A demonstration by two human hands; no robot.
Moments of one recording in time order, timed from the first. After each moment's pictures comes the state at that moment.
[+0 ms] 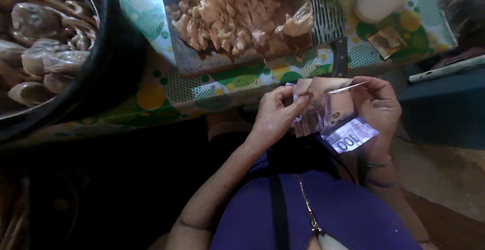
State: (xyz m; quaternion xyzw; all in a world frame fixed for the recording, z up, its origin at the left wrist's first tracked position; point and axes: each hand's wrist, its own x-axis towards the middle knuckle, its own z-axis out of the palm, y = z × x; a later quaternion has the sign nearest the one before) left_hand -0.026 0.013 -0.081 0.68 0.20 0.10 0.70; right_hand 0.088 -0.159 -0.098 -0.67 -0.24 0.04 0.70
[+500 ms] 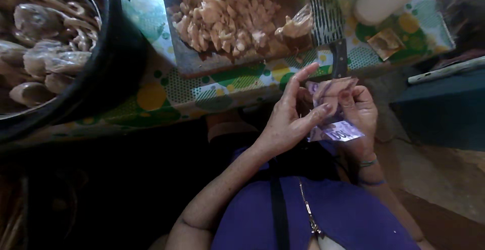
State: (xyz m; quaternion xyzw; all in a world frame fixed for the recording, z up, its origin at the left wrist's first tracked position) left_hand -0.022 -0.002 -0.078 0.65 0.06 0.14 0.74; right_hand 0.076 -0.149 -0.114 -0.63 -0.20 0.11 0.75
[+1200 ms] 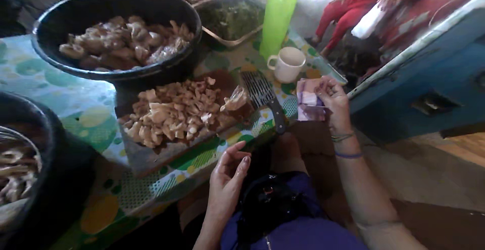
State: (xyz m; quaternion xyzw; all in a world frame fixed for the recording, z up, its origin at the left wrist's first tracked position) left_hand -0.022 0.026 -0.080 0.70 0.10 0.20 0.68; right_hand 0.223 -0.183 -0.082 -0.70 -0.10 -0.02 0.71
